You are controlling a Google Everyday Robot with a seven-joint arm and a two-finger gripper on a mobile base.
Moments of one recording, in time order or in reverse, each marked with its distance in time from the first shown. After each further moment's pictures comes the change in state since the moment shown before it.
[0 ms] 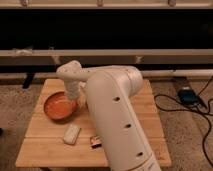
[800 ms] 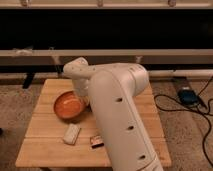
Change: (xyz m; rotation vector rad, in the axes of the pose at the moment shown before) arm 0.009 -0.080 -0.025 0.128 -0.001 0.131
